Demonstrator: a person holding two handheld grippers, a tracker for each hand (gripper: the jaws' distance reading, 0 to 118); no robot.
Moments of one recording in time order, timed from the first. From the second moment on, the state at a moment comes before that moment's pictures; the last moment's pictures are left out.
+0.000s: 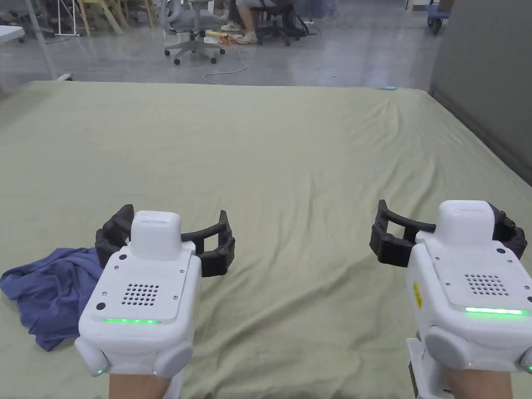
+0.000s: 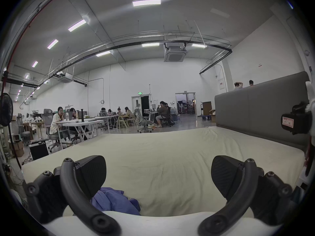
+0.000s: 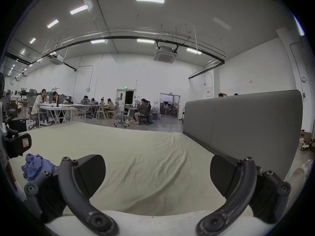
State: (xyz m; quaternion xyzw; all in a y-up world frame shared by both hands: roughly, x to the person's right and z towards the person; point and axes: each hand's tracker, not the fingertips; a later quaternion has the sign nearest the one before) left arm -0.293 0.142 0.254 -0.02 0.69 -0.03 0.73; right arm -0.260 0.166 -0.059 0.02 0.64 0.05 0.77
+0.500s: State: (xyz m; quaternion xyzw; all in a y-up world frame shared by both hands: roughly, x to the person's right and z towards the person) left arm -0.294 0.145 0.256 -0.03 0.69 -0.03 0.73; right arm -0.262 0.165 -0.058 0.02 0.64 0.05 0.76
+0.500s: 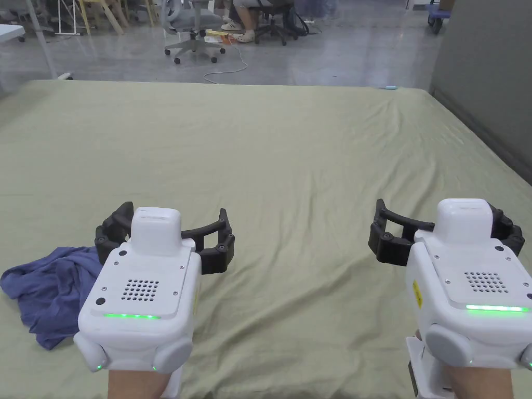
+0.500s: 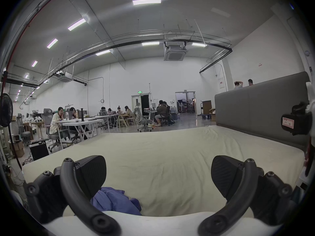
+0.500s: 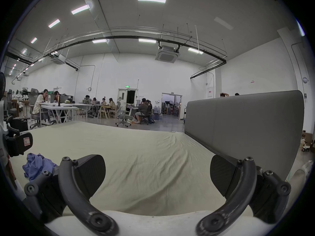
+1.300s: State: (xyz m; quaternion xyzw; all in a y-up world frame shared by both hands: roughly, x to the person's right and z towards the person) left arm -0.296 0.146 0.252 -0.03 0.69 -0.04 0.72; right arm -0.272 0.161 -0.062 0.01 0.63 0.06 0.77
